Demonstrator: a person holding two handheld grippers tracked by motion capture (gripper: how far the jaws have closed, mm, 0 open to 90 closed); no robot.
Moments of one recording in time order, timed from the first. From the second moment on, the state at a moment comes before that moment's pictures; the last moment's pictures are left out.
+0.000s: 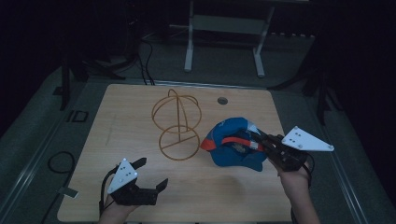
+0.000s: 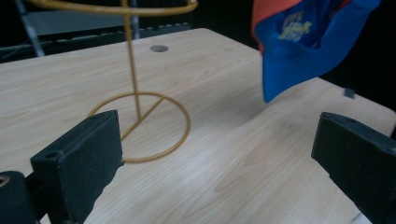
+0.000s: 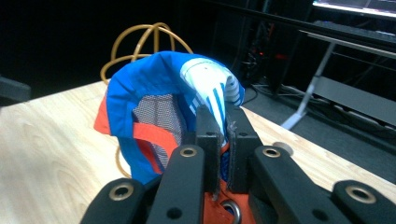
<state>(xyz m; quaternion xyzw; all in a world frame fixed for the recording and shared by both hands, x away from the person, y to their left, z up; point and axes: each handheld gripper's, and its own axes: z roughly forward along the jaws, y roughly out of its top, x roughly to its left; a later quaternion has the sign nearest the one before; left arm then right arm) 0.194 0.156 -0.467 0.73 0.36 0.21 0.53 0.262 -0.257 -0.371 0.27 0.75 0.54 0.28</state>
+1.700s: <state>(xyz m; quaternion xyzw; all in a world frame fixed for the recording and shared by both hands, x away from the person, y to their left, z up) 0.258 0.065 -0.414 0.79 0.23 0.13 0.56 0.228 -0.228 -0.384 0.20 0.78 0.55 0.23</state>
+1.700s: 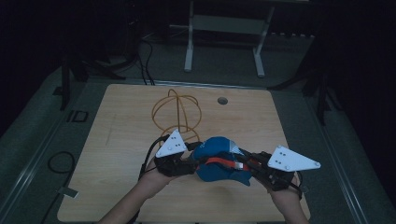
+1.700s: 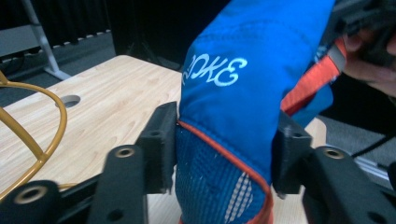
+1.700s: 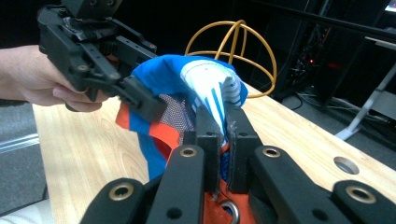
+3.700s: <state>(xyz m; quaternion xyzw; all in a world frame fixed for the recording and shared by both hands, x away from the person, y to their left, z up) 0.250 0.081 -0.360 0.72 0.09 0.09 0.68 0.176 -0.242 -0.389 0.18 0.77 0.59 0.18</state>
